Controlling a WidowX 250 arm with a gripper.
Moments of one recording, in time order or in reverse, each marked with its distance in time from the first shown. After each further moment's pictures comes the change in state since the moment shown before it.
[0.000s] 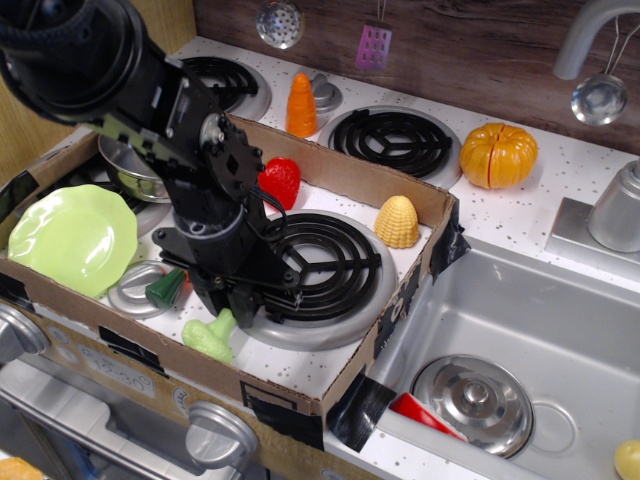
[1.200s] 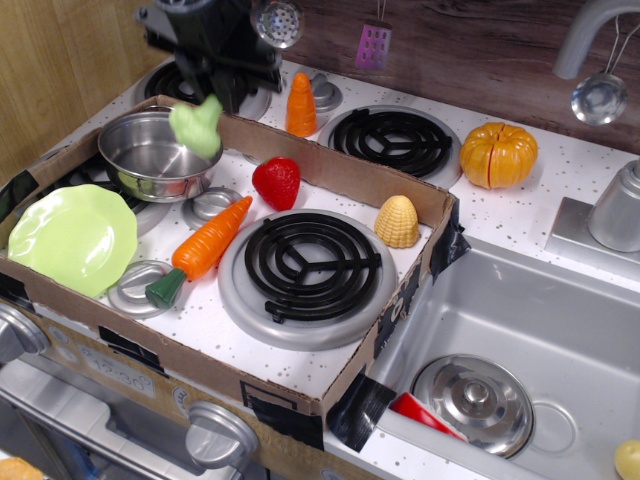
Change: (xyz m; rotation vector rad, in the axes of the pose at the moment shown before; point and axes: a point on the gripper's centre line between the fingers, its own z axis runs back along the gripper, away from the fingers) arm 0.121 0.058 0.082 0.111 -0.285 -0.057
